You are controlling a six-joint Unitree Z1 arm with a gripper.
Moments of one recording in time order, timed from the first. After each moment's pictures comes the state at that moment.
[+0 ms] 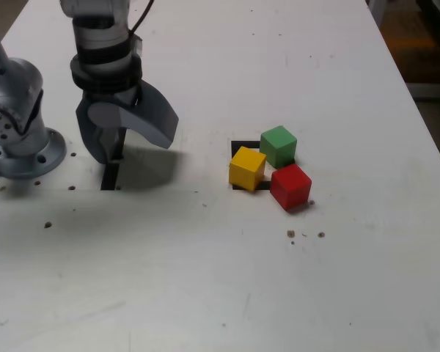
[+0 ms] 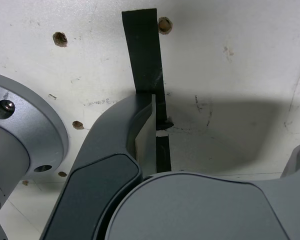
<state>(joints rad) 0.02 1.45 -0.61 0.75 -0.04 0.12</state>
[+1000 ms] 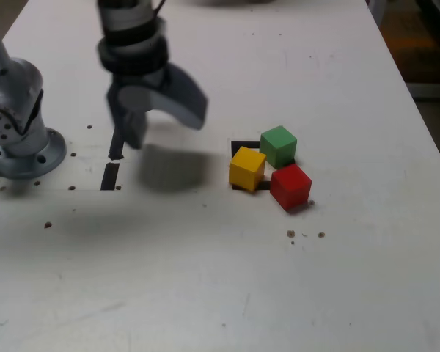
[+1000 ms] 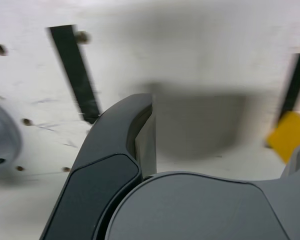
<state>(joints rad) 0.02 1.51 -0.82 0.85 -0.02 0.12</state>
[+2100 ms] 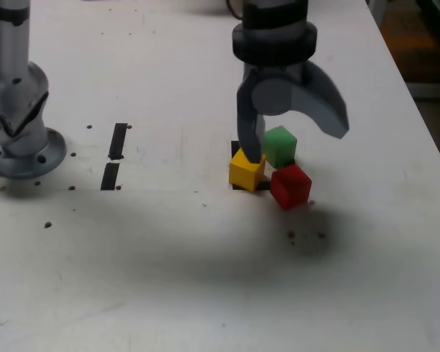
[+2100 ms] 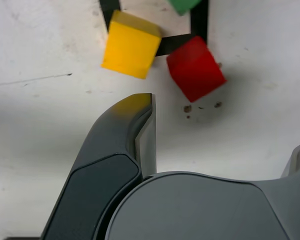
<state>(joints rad) -0.19 1.89 -1.52 1.11 -0.13 -0.07</state>
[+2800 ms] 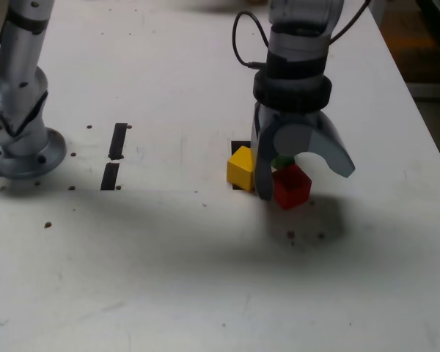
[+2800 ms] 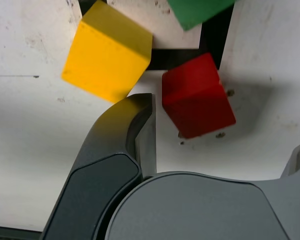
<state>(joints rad) -0.16 2.05 -1.51 1.04 -0.20 -0.14</state>
